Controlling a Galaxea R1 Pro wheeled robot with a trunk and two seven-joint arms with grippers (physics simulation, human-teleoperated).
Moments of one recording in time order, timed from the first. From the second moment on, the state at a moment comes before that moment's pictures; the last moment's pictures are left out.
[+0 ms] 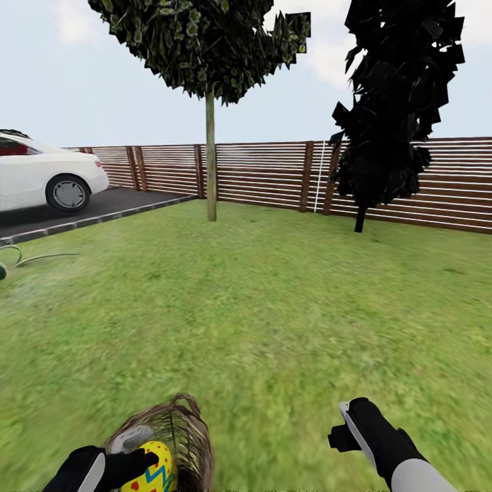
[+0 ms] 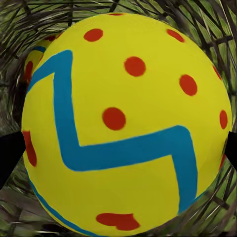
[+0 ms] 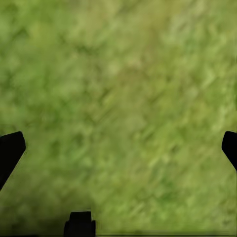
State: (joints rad) left arm -0.33 0.14 0.14 -0.70 0.25 0.68 -0.18; right arm -0.54 -0.08 0.08 -0.60 0.06 0.83 0.02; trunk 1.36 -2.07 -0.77
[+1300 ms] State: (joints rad) left arm -0.33 0.12 0.13 -0.70 0.25 0.68 -0.18; right arm -0.54 -0.07 0.09 -0.59 0.06 0.83 0.02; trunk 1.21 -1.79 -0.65
